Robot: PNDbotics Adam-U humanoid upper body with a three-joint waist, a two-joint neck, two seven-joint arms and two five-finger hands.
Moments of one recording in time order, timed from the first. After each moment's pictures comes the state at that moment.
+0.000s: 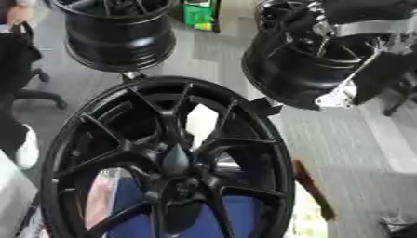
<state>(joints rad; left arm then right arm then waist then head) -0.23 0.65 0.08 -1.98 0.03 -0.29 0.49 -0.96 -1.03 0.45 -1.82 0.25 -0.37 0.77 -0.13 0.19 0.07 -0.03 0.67</state>
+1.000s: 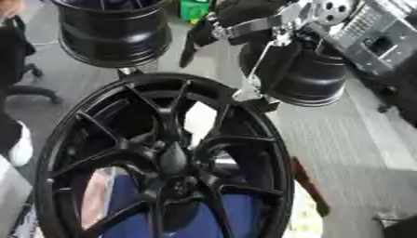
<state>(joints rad) -0.25 0.65 0.08 -1.98 0.03 -0.30 0.50 -1.16 -0.75 0.62 -1.56 0.23 -0.37 0.81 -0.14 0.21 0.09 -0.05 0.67</state>
